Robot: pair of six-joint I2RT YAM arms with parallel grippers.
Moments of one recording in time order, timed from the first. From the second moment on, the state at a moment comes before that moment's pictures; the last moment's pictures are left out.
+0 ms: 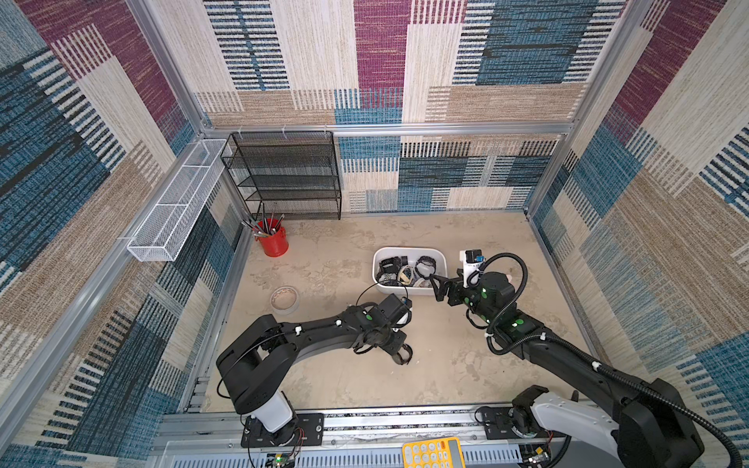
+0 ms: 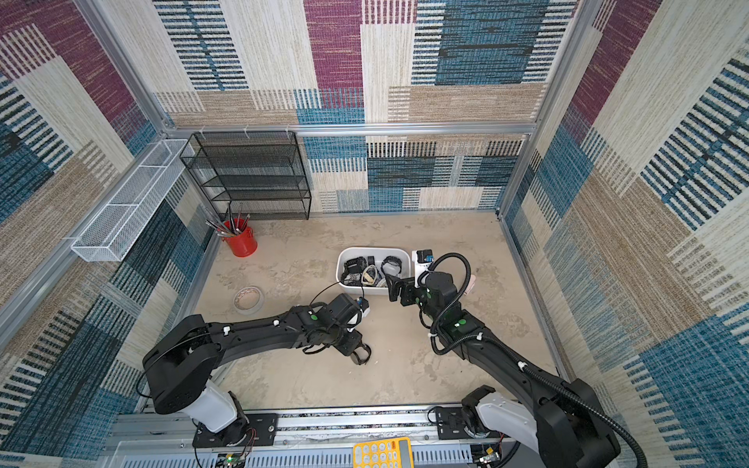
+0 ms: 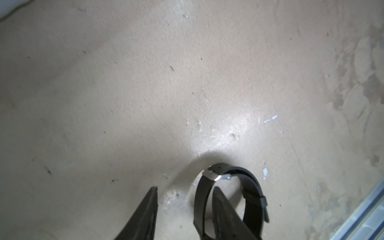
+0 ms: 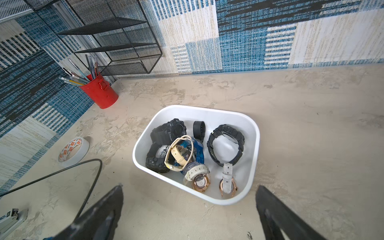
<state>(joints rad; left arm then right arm) -0.93 1.64 0.94 -0.43 0.03 -0.25 0.49 1.08 0.57 0.19 0.02 0.31</state>
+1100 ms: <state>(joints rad) -0.92 1.71 1.13 -0.42 0.03 -0.24 0.49 1.05 0.50 0.20 0.04 0.31</state>
